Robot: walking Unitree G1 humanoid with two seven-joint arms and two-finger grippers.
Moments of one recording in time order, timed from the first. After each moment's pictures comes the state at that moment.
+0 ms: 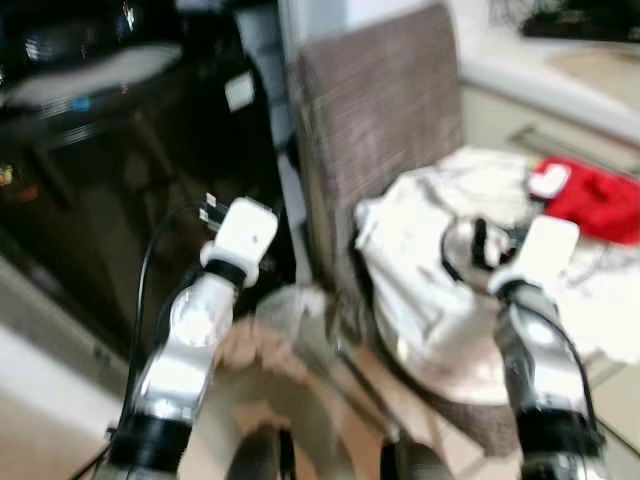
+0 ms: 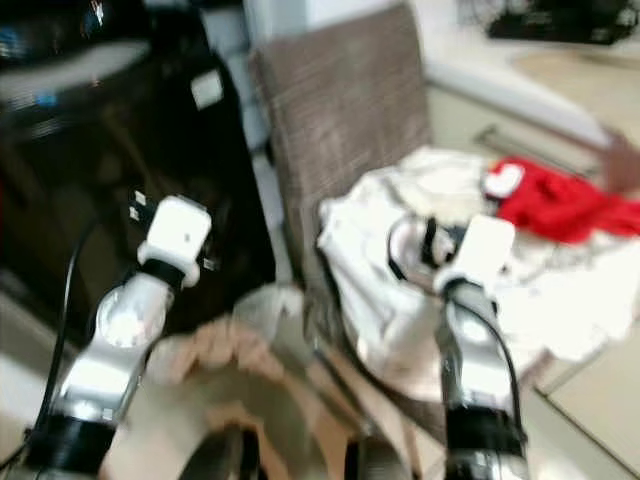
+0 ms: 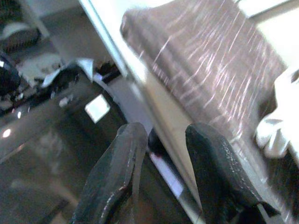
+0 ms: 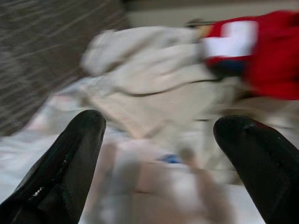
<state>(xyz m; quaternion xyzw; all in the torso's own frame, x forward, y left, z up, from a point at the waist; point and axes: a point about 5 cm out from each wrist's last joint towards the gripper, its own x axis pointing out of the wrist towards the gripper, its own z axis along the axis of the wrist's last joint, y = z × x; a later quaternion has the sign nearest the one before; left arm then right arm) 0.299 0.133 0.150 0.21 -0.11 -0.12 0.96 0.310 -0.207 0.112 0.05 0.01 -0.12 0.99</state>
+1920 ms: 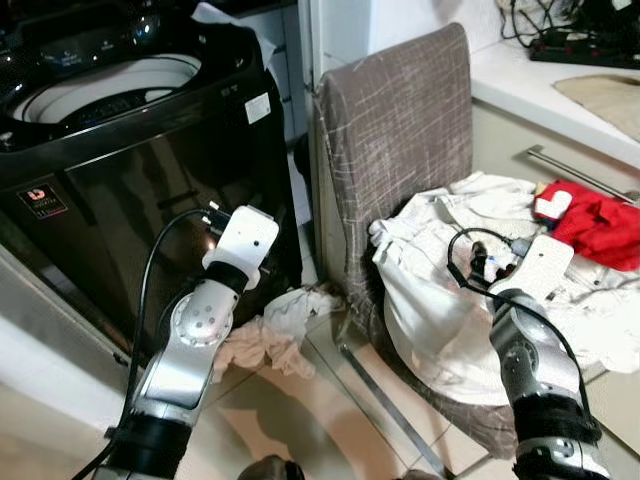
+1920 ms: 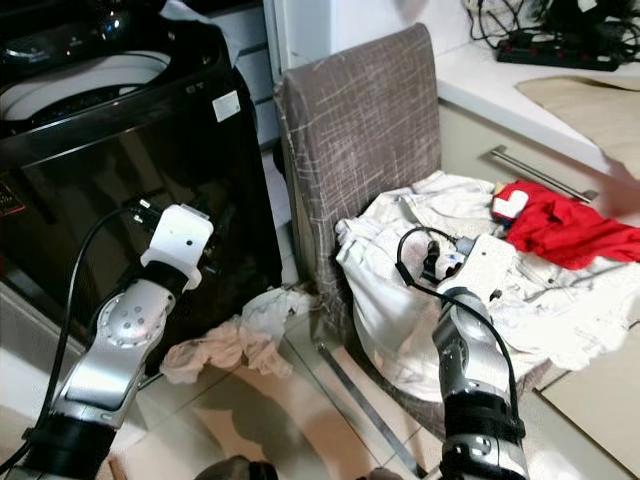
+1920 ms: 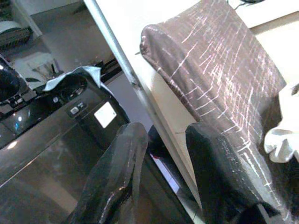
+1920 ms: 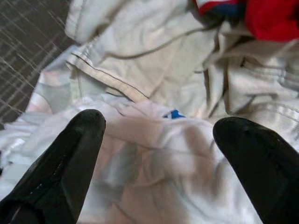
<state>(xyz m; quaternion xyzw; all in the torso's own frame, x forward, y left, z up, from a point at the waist) 0.296 0.134 0.145 0.21 -0.10 -0.14 0.96 0.313 -0.220 0.073 0.14 0.13 -0.17 0.97</state>
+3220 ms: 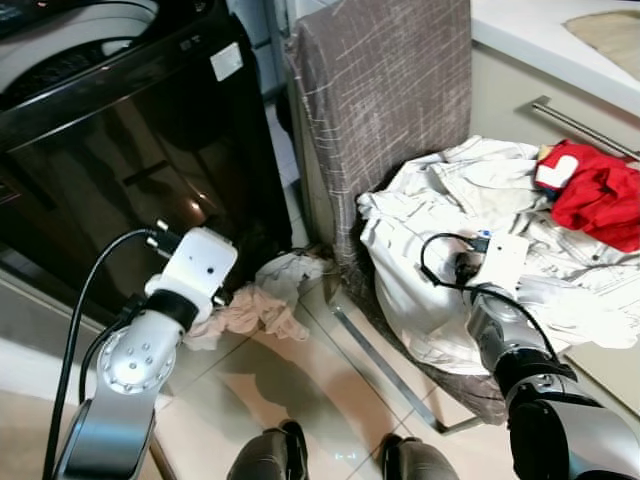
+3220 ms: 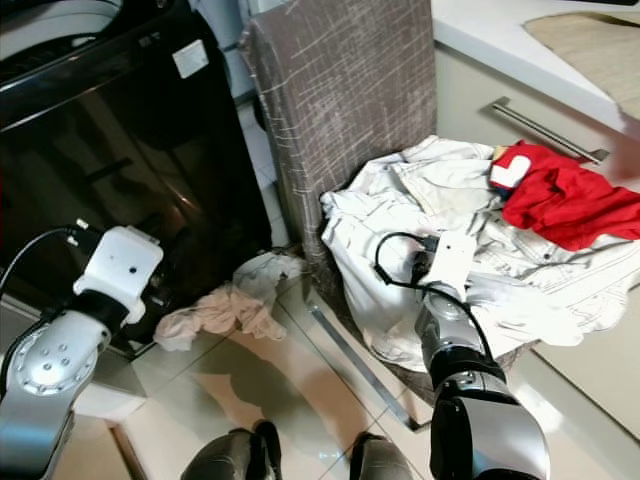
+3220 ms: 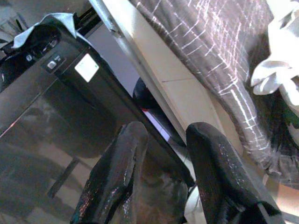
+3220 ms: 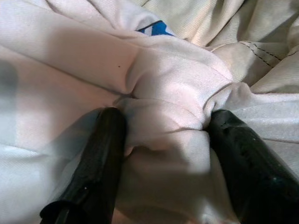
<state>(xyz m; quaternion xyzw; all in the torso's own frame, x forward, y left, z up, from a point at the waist) 0.249 0.169 0.163 0.25 -0.05 -0.12 0.96 0.337 -0.203 0.048 0.04 0.21 -0.16 0.96</state>
